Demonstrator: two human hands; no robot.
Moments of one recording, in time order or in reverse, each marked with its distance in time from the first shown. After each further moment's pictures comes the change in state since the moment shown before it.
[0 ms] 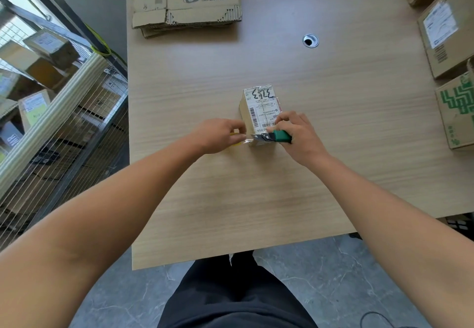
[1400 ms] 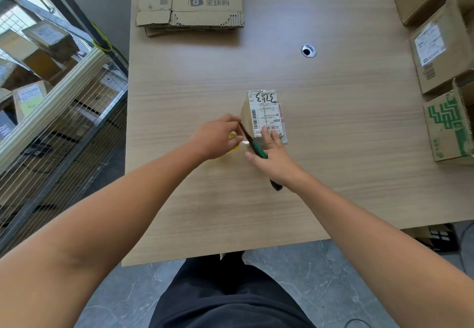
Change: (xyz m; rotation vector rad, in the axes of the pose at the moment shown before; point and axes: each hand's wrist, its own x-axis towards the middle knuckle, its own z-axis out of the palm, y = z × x) left_hand -0.002 -0.001 0.020 -0.021 0.239 0.083; right_hand -0.020 -0.073 0.002 0.333 -0.383 0.490
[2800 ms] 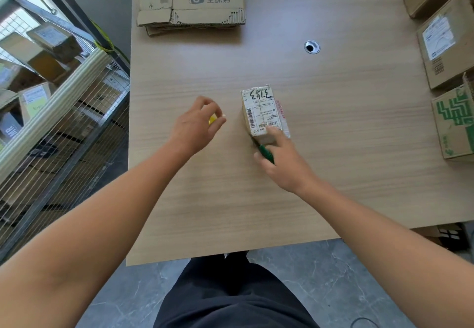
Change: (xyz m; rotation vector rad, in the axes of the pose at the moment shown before) left_hand -0.020 -0.024 -0.027 0.001 0.311 -0.103; right_hand -0.008 0.012 -0.006 -0.241 0.116 -0.257
